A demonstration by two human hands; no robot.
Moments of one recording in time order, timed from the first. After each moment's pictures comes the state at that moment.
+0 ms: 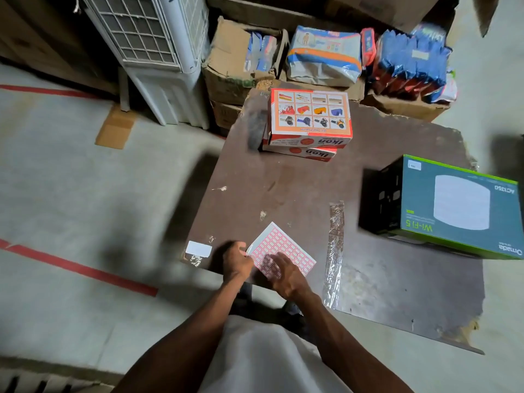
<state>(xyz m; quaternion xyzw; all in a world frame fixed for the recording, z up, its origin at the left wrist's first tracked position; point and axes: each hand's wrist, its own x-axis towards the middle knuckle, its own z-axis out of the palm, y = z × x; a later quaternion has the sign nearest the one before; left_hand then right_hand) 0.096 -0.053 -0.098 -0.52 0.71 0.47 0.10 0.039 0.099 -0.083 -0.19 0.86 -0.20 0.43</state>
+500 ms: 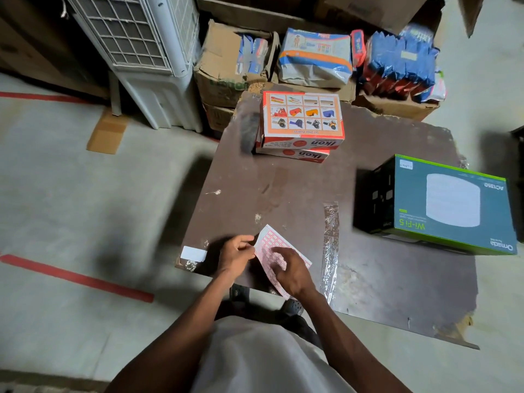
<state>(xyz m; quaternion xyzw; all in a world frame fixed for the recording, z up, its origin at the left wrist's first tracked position) 0.083 -0.066 -0.079 -0.44 0.62 0.65 0.05 0.022 0.103 -0.061 -0.15 0.88 -0.32 0.33</state>
